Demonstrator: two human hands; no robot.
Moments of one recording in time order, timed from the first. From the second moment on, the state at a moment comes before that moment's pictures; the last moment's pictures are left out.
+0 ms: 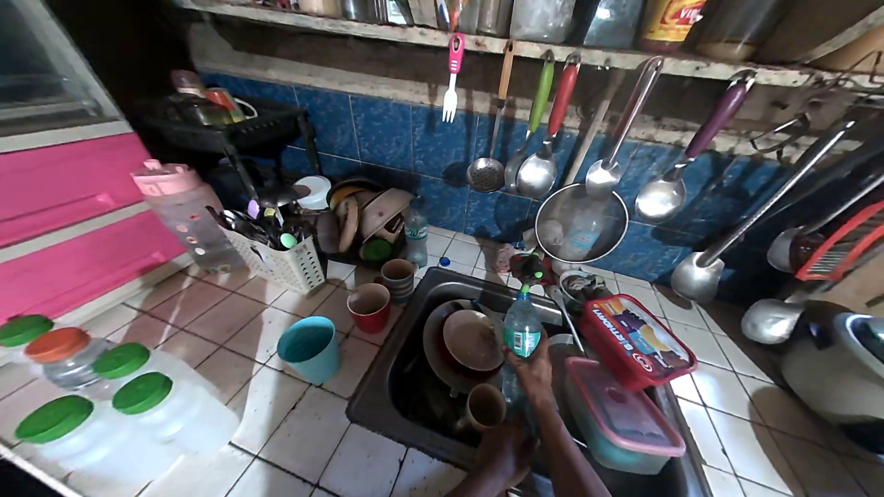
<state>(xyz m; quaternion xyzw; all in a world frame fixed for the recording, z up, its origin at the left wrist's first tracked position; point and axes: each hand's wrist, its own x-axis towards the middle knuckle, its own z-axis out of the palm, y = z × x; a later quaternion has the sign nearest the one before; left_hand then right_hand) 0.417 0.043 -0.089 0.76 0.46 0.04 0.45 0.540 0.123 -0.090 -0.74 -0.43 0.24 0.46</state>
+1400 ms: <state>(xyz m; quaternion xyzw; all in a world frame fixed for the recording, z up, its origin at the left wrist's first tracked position) 0.222 0.059 0.144 0.81 0.35 0.42 0.20 0.406 0.014 0.024 -0.45 -0.64 0.32 0.54</state>
